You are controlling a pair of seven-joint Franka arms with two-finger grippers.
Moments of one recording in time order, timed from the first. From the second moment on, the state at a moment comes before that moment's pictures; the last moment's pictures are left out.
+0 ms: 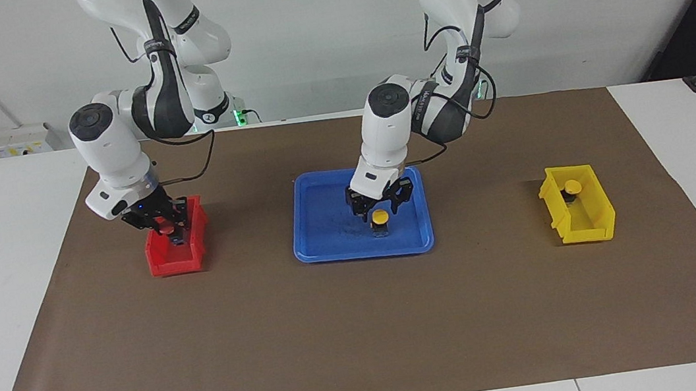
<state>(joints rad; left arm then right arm) -0.66 0.34 -0.03 -1.80 -0.01 2.22 -0.77 -0.06 -0.01 0.01 -2.25 -0.05 2.25 -0.08</state>
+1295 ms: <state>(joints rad) -0.18 0.20 0.04 -1.62 0.08 1.82 -0.18 -0.06 0.02 0.02 -2.16 -0.05 2.17 -0.09</state>
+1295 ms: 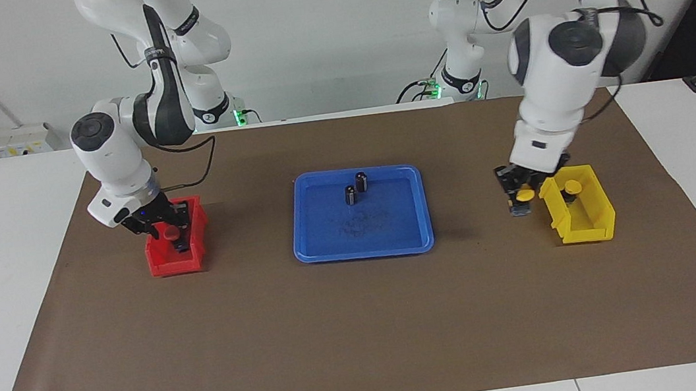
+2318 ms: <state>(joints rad) 0.02 0.21 0.03 -1.88 -0.01 2.16 0.19 0.49 0.35 0.03 -1.52 -0.01 1.93 0.61</state>
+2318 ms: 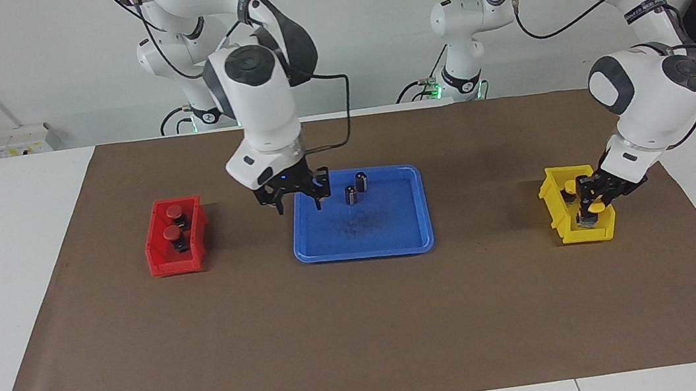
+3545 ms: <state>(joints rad) 0.05 0.24 0.03 -1.96 -0.01 2.29 0.25 0.23 0.21 0.00 -1.46 -0.08 1.68 0.48</state>
